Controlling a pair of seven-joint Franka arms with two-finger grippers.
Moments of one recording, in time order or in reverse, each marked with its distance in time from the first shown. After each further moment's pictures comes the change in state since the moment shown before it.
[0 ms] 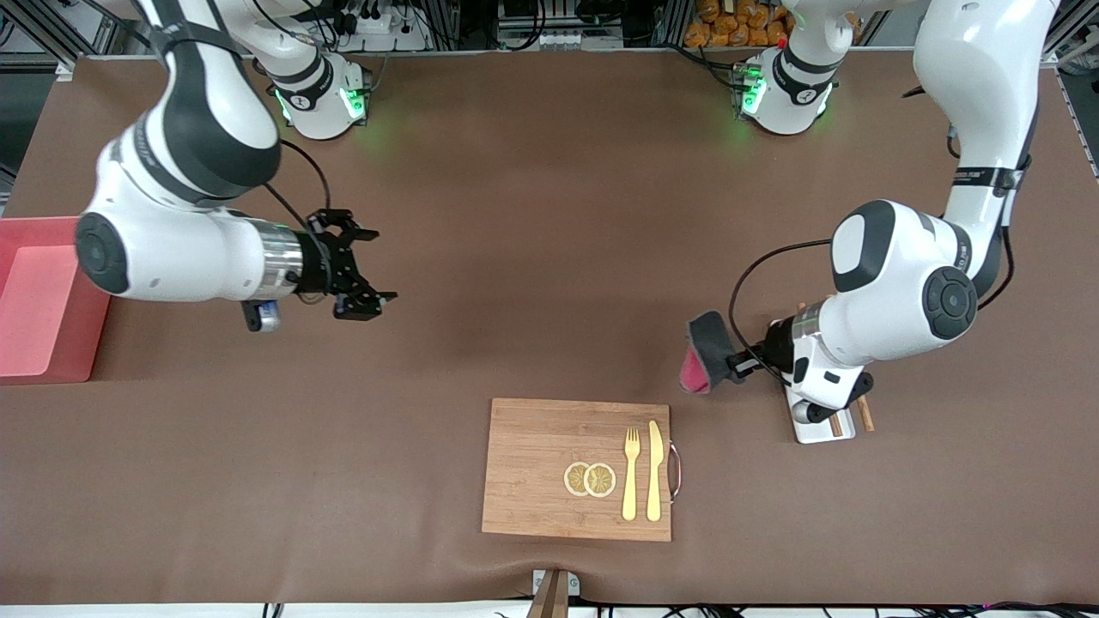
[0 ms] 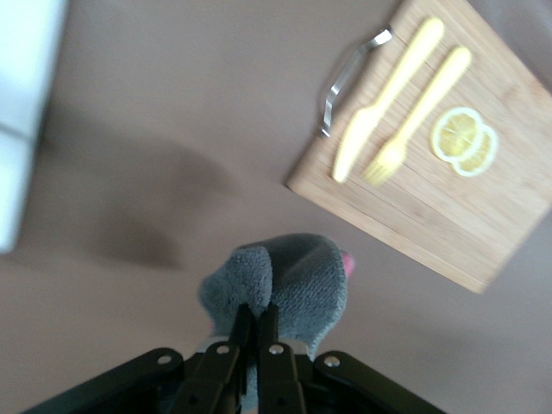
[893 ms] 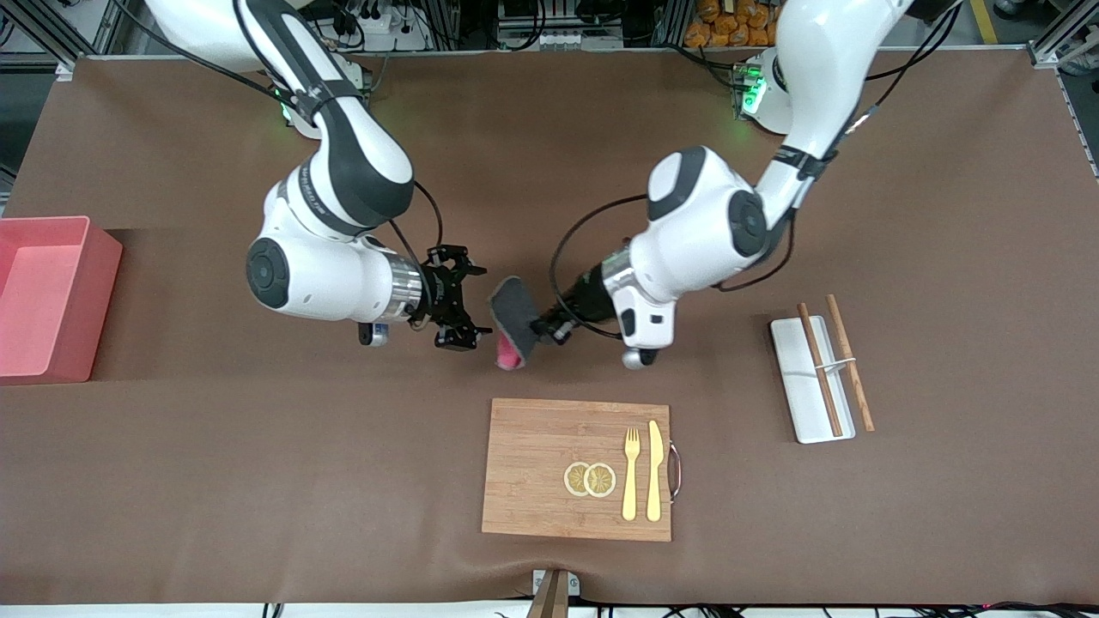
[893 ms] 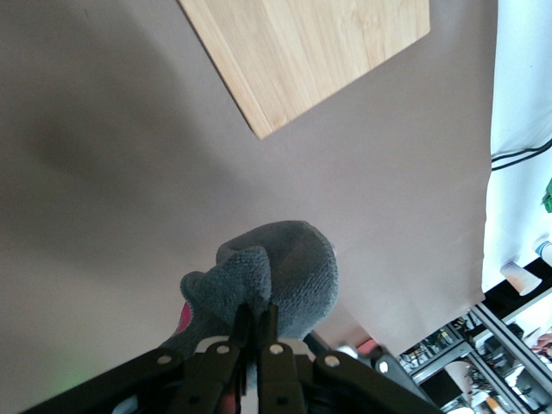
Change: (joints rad) left arm -0.392 0.081 -0.006 0.087 -0.252 0.397 -0.587; right arm 0.178 0.151 0.001 0.007 0.088 0.360 0.204
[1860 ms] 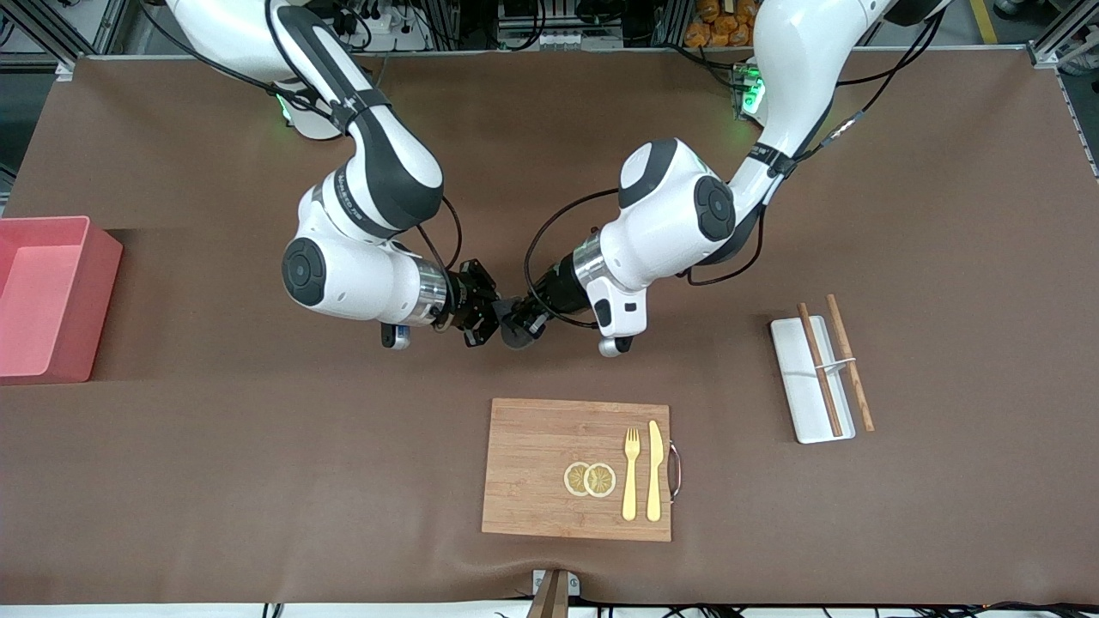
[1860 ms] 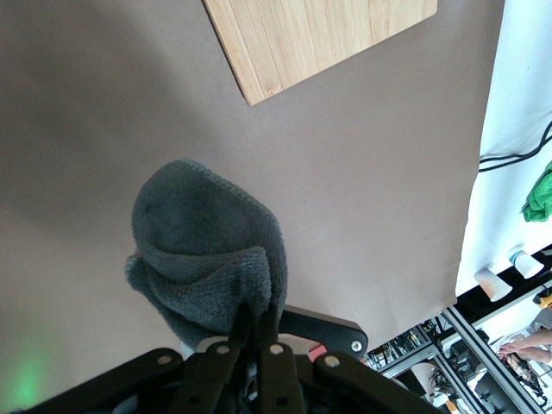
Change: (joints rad) left arm -0.038 0.016 0.001 0.036 -0.001 0.037 -0.109; right arm 0.033 0.030 -0.016 0.002 -0.005 0.050 -0.011
